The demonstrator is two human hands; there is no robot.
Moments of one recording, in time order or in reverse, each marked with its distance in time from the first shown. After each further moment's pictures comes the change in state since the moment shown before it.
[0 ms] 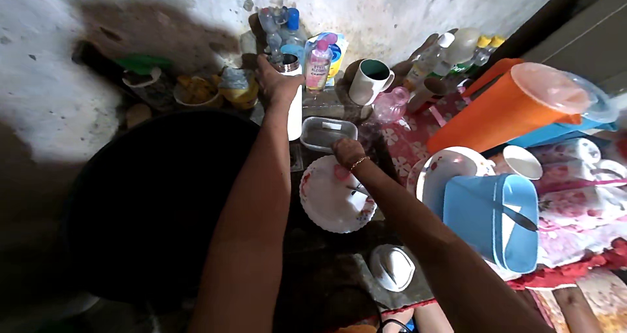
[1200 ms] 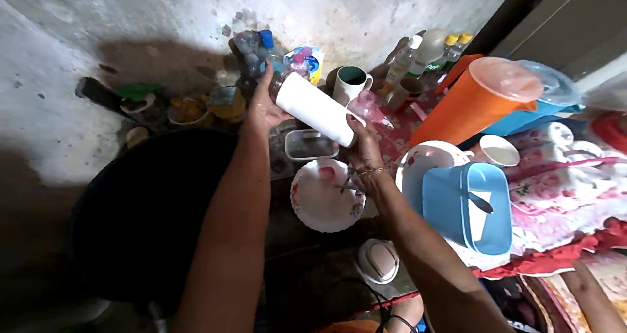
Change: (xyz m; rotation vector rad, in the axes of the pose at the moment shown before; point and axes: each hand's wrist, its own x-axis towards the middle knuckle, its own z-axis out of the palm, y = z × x) left_hand -0.027 0.017 -0.009 -0.746 -0.585 -0.389; right_hand -0.072 0.031 -0.011 2.009 0.599 -0.097
